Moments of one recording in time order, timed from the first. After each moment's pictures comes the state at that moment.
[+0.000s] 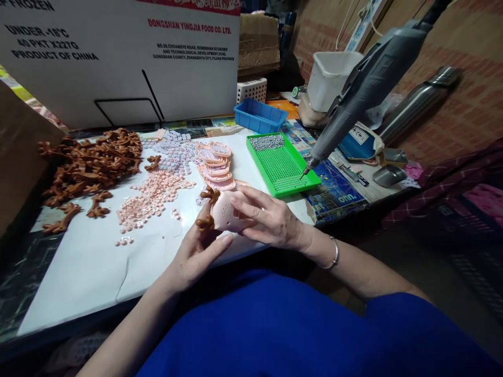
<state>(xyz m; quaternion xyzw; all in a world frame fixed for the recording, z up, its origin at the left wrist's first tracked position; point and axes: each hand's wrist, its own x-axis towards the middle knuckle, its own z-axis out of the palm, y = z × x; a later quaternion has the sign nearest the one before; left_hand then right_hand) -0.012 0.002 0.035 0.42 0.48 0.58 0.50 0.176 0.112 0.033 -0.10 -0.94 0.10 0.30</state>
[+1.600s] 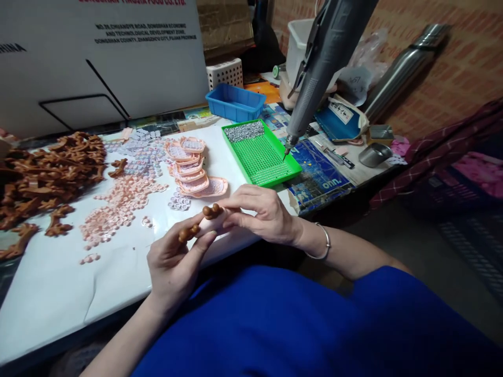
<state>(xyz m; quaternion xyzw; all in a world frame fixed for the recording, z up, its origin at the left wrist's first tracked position) 0.018 0.001 0.030 0.44 0.56 0.65 0.28 0.188 0.115 0.049 -0.09 -0.86 0.25 0.43</state>
